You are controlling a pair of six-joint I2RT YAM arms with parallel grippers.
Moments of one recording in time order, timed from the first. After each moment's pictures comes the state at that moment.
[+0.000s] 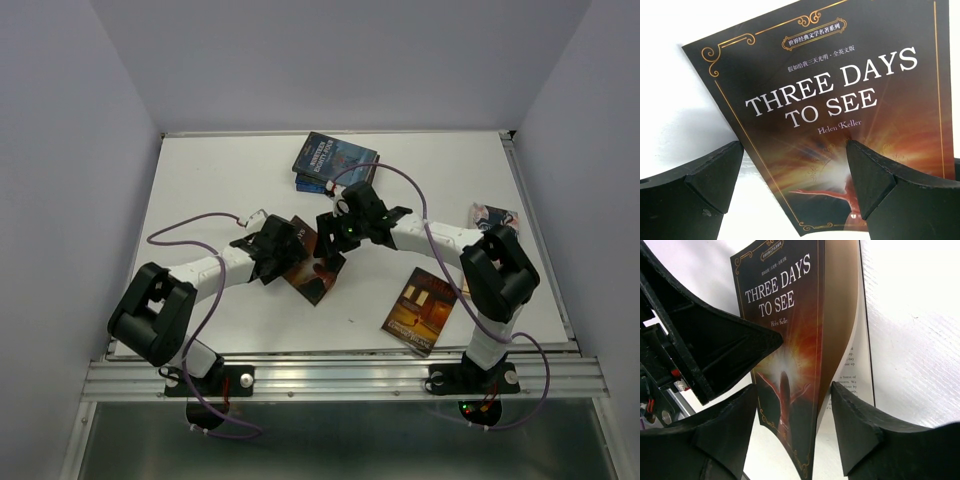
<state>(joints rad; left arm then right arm) -0.58 1.48 0.74 -0.25 -0.21 -1.06 0.69 1.81 1.22 -0.19 -0.37 0.36</state>
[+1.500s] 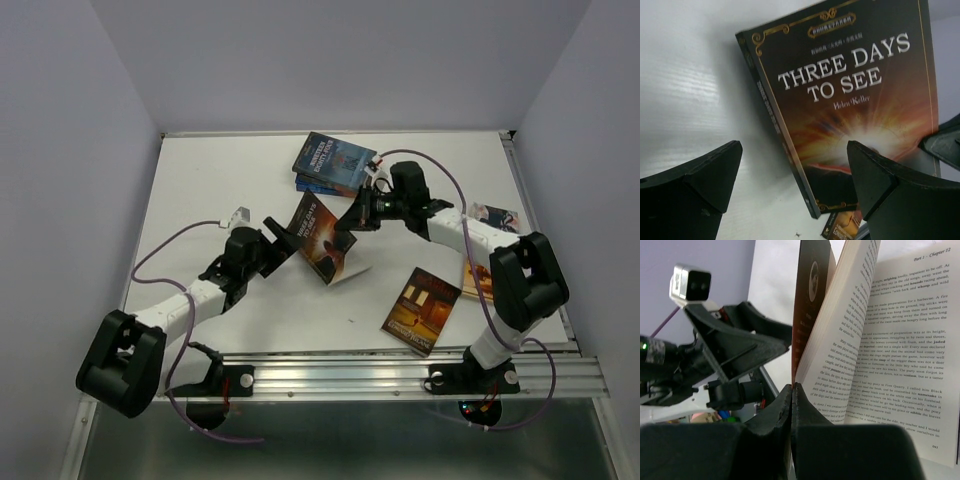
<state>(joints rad) -0.48 1.16 0.43 0.22 -0.01 -1.07 0.45 1.69 1.11 0.04 -0.74 0.74</state>
